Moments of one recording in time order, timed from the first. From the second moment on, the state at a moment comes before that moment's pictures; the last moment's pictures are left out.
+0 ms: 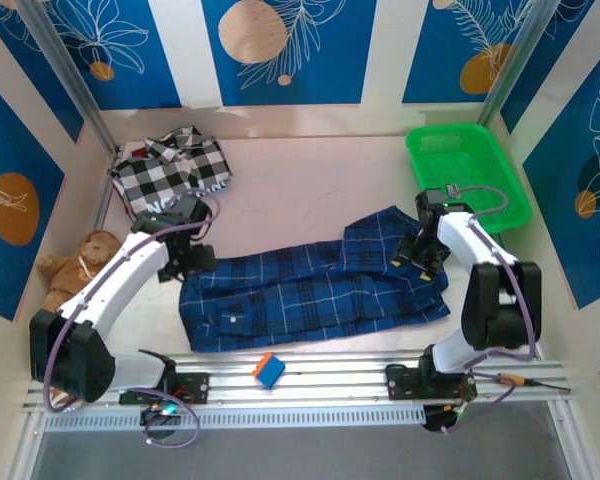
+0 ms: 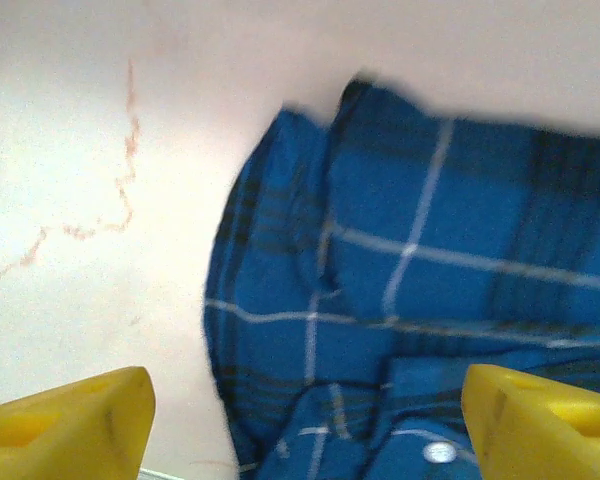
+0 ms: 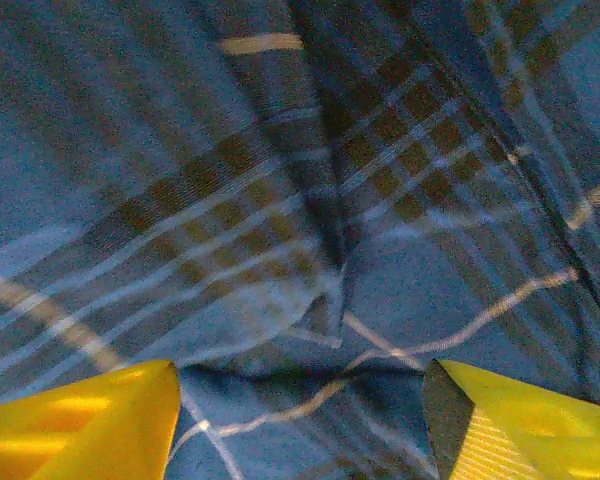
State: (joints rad) left arm -0.35 1.31 1.12 -1.16 -0.18 -0.61; right arm 0.03 1.49 1.03 -1.01 -0.08 0.51
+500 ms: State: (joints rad) left arm -0.47 1.62 1.24 -0.82 0.10 -0.77; right arm 0.14 1.53 1.31 -0.99 -0.28 0.42
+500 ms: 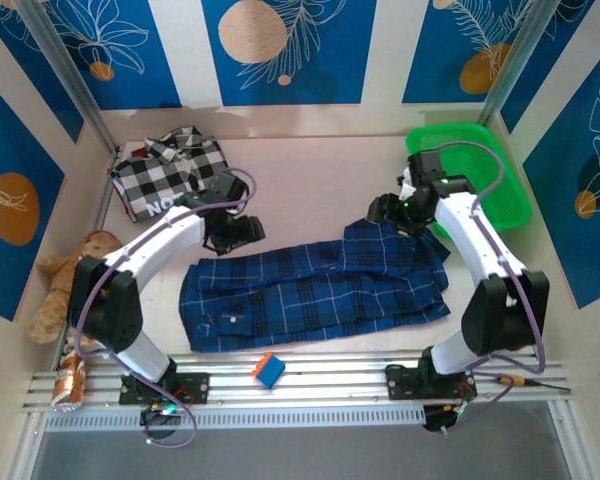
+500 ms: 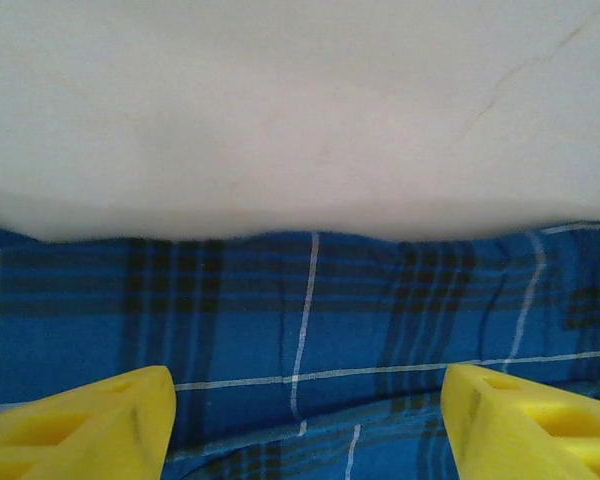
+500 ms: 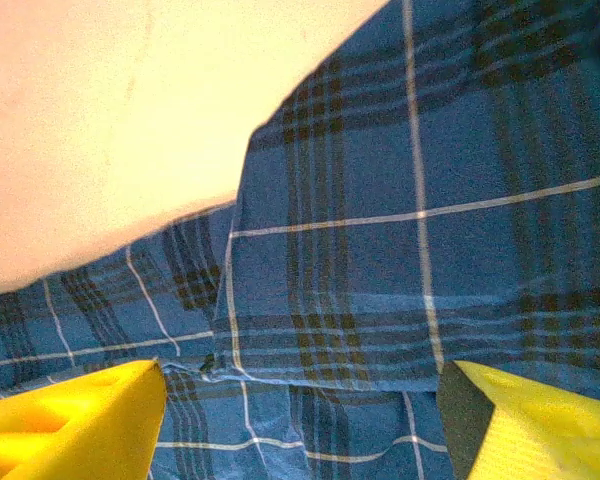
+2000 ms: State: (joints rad) left arm -0.40 1.76 1.43 -0.58 0.10 -0.55; right arm 0.06 1.97 1.79 -1.09 -0.31 0.37
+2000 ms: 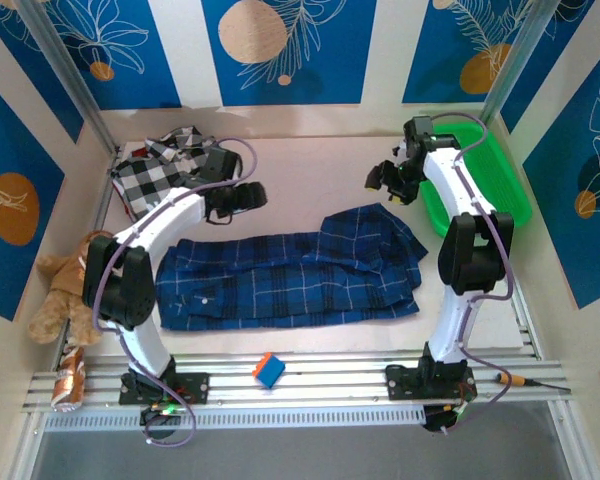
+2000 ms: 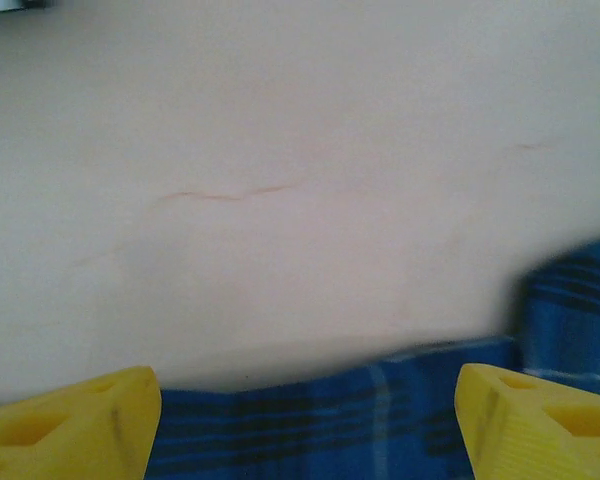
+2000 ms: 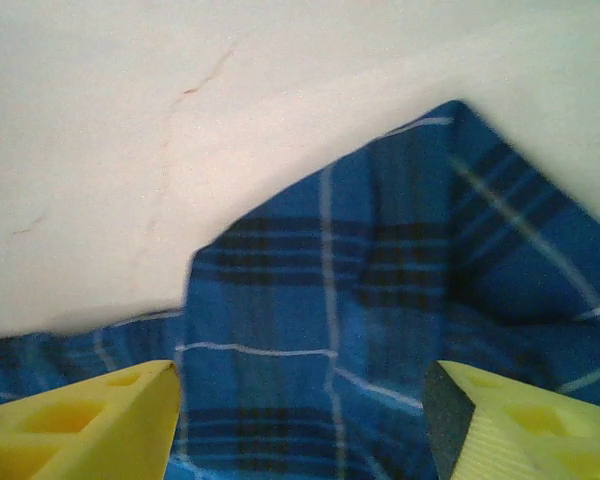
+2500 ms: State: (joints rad) left arm -0.64 1.90 1.45 -0.47 0.22 -0.63; right arm 0.02 1.82 1.38 -1.04 -0.27 0.30
